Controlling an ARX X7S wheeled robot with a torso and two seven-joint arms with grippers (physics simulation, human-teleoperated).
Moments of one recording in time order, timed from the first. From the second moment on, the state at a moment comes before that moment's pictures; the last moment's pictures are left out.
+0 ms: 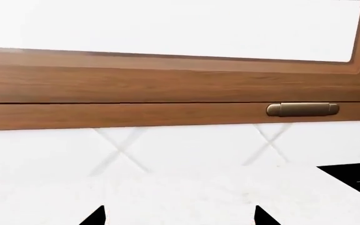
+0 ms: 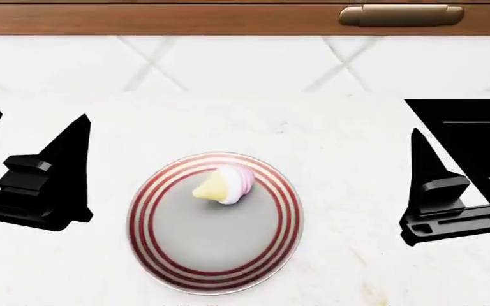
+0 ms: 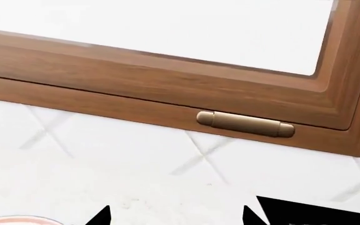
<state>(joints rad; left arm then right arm) 0.44 -1.54 -0.73 1.00 -1.74 -0.07 -0.79 0.17 1.57 0.02 -1.05 1.53 0.13 0.96</state>
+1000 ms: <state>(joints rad) -1.55 -0.97 0.52 0.29 -2.53 -1.04 -1.00 0.63 0.99 0.40 -1.03 2.14 1.00 1.26</state>
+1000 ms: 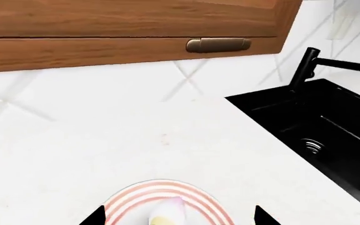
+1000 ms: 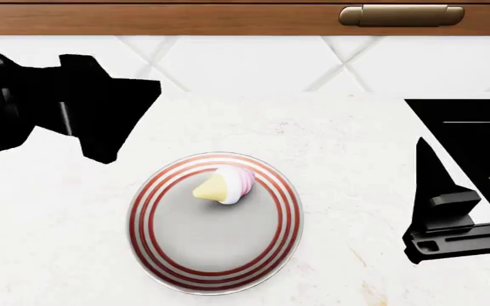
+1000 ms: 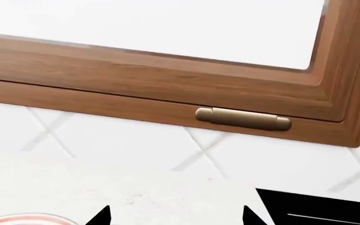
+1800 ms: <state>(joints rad) -1.92 -0.60 1.03 -0.27 -2.59 -1.37 -1.05 0.63 0.94 0.49 -1.02 2.22 1.10 1.28</state>
